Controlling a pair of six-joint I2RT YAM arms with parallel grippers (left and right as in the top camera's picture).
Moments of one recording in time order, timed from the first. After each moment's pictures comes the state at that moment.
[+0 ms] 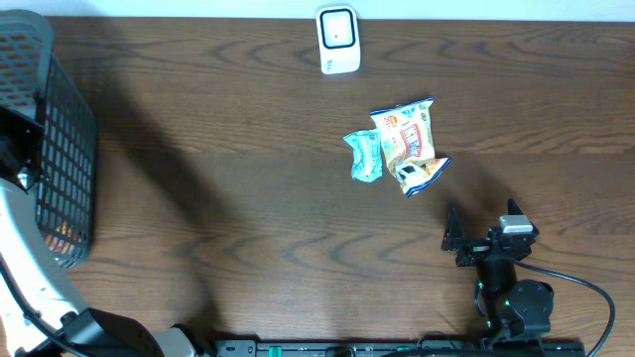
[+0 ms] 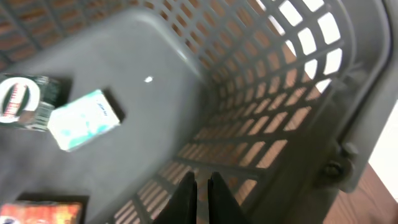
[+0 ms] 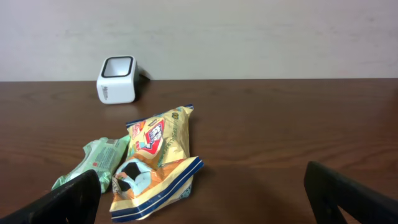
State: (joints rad) left arm 0.67 1.49 1.43 -0.74 0.14 -0.41; right arm 0.07 0.01 0.01 -0.07 -0.01 0.03
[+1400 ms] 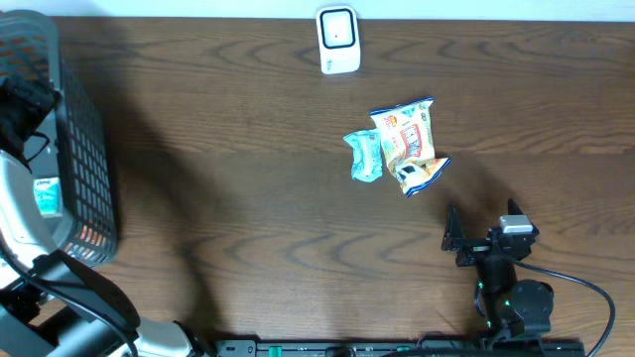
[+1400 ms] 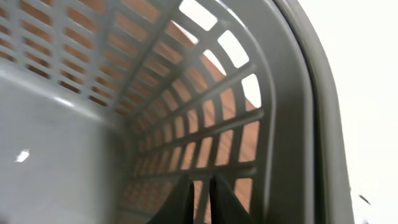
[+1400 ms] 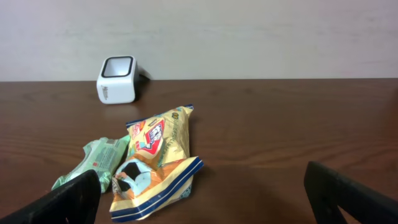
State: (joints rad) left arm 0.65 1.68 1.43 -0.40 0.50 -0.39; right arm 0.07 0.01 0.01 -0.07 -0.01 0.03
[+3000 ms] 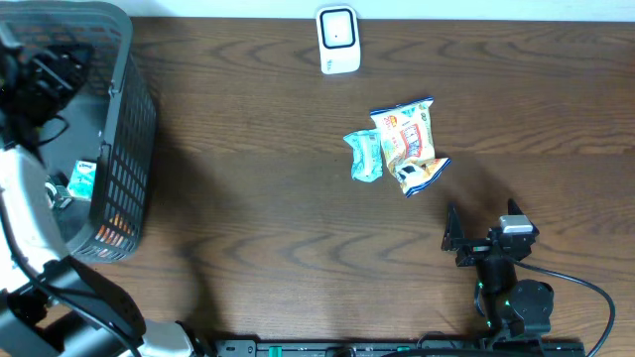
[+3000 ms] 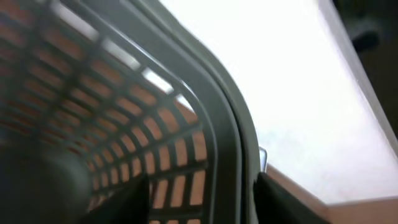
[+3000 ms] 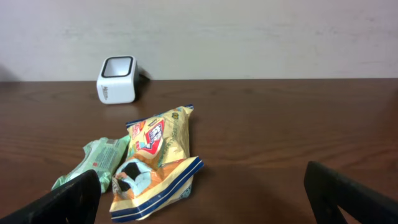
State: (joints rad) left arm 0.60 1.65 1.43 -0.30 0.81 -0.48; right arm 0.07 0.01 0.01 -0.07 -0.01 0.03
